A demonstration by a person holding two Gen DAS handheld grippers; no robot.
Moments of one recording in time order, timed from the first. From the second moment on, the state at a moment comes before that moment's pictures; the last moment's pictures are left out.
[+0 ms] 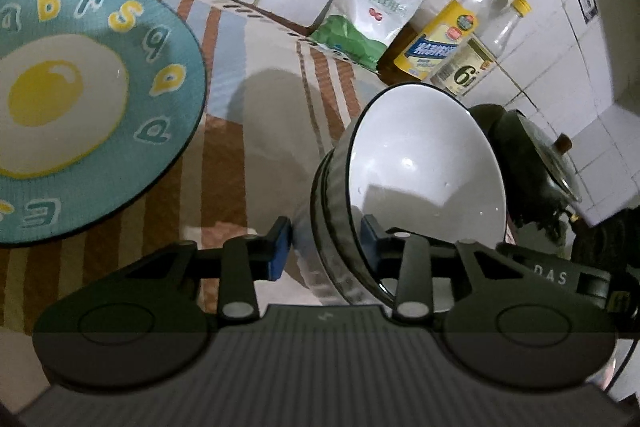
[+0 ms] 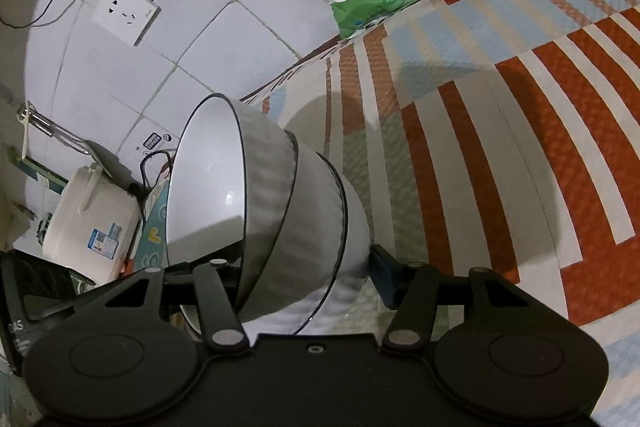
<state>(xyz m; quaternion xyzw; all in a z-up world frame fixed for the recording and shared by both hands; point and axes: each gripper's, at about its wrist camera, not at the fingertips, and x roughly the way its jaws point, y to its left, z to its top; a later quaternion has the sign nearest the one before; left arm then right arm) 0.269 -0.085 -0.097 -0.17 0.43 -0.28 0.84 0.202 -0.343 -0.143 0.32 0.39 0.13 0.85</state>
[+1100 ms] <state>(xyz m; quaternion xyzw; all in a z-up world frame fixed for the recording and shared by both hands) 0.236 -0.046 -0.054 -0.15 0.42 -0.25 0.86 0.183 -0.307 -0.106 0.33 0.41 0.15 0.84</state>
